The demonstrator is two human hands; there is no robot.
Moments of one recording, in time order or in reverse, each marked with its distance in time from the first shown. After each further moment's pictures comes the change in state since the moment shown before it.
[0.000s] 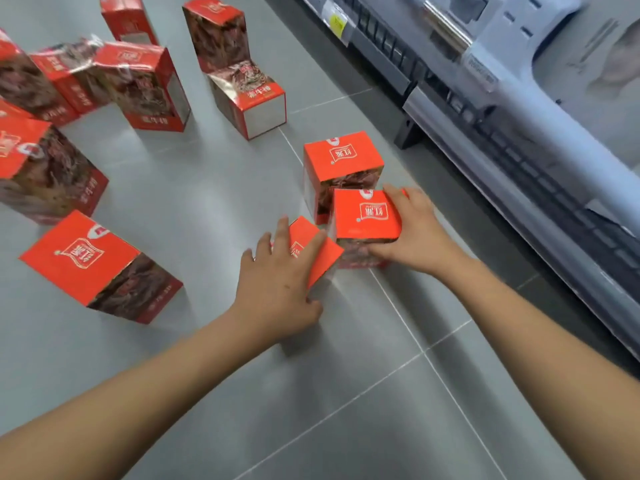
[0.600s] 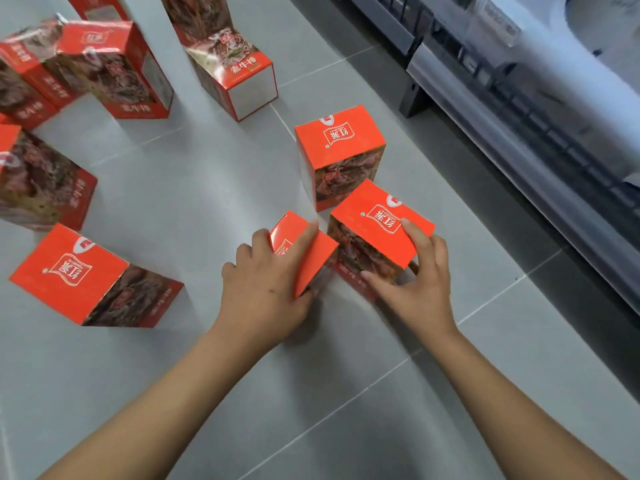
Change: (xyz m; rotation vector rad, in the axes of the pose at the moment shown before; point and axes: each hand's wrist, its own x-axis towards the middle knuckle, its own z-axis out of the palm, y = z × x) left_hand 0.000 -0.005 -0.008 -0.096 -0.017 -0.095; right_hand -0.079 -0.014 0.054 0.386 0.388 0.150
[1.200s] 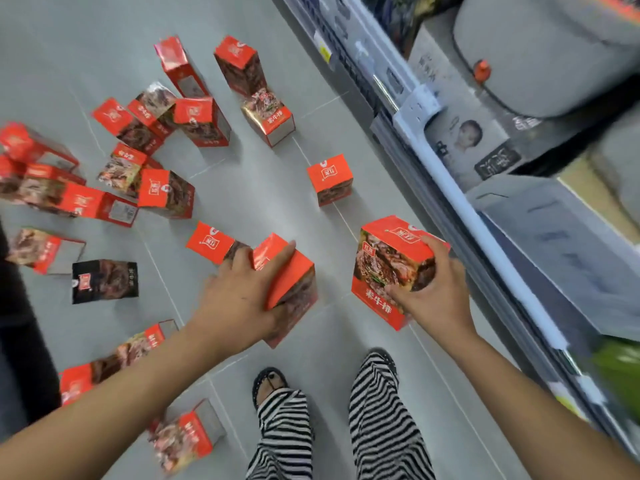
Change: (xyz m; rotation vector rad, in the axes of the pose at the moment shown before) left_hand -0.161 0.070 -0.345 0.001 -0.354 -0.029; right_hand -0.020 -0.300 -0.279 -0.131 -0.294 0.520
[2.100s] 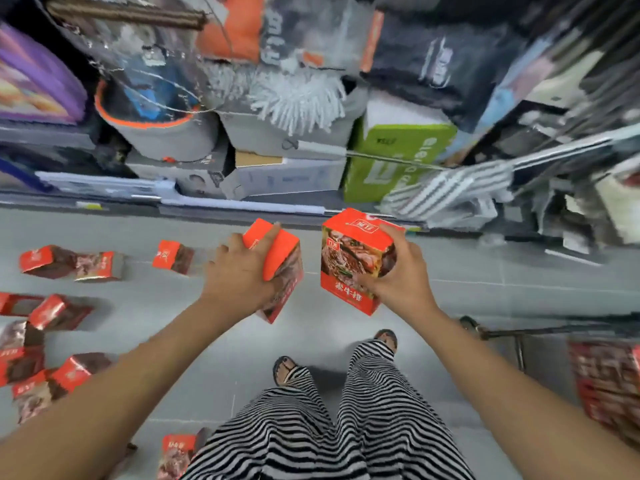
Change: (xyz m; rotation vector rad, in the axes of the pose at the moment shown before) left_hand -0.282 0.249 -0.157 0.358 -0.056 0.761; right_hand -0.468 -0.047 -0.206 0.345 0.718 0.392
